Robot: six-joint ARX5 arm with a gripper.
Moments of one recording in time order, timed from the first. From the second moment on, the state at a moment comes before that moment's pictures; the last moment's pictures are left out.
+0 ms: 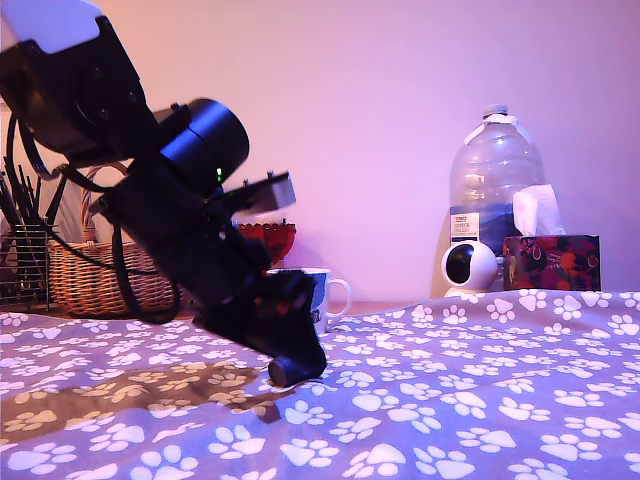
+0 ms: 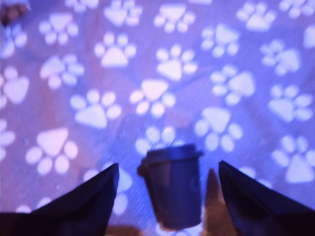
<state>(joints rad) -0.61 1.88 0.96 0.07 0.23 0.19</state>
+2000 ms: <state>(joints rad) -0.61 1.79 0.97 0.00 0.23 0.19</state>
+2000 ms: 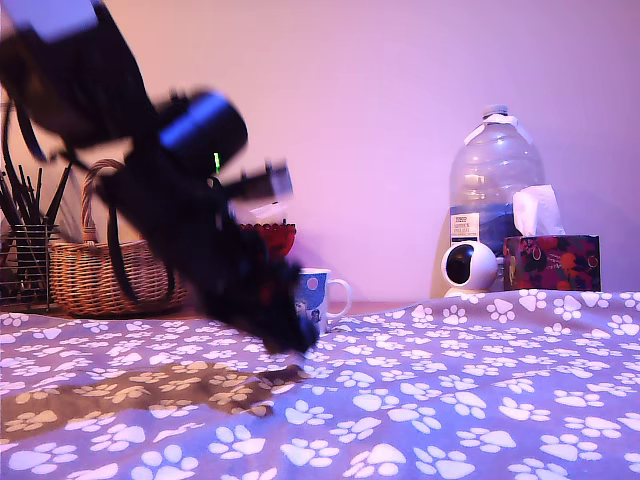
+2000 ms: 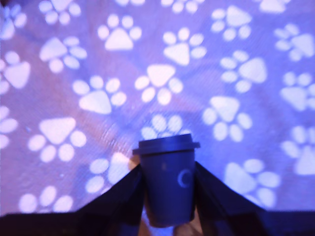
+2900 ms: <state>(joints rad) -0.57 1.64 0.97 -0.05 0.23 0.14</state>
